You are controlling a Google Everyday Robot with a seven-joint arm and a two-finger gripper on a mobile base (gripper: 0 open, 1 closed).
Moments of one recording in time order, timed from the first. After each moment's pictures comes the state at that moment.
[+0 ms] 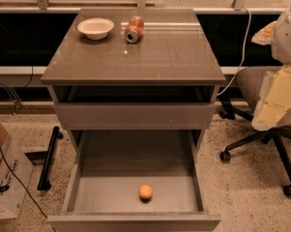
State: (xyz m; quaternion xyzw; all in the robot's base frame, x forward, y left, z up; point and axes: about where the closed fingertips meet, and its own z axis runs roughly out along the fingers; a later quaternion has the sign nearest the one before) arm 0.438 -0.214 0.986 -0.60 0.78 -0.05 0.17
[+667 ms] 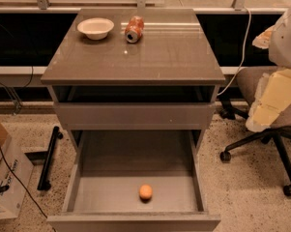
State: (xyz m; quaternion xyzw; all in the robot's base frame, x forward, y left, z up) arm 0.440 -0.212 0.980 -0.58 0.79 -0.04 0.18
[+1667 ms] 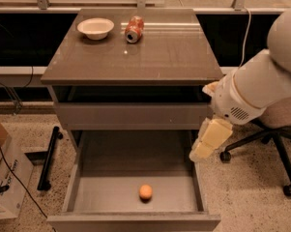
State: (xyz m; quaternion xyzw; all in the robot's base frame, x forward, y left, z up) arm 0.454 -0.136 0.860 -0.57 0.78 0.08 0.23
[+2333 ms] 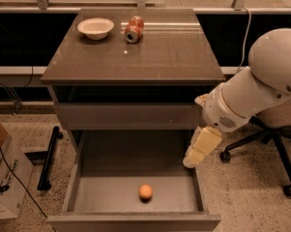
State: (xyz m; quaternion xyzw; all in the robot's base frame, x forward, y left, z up) arm 0.462 -0.130 0.815 -0.57 0.78 0.11 0.21
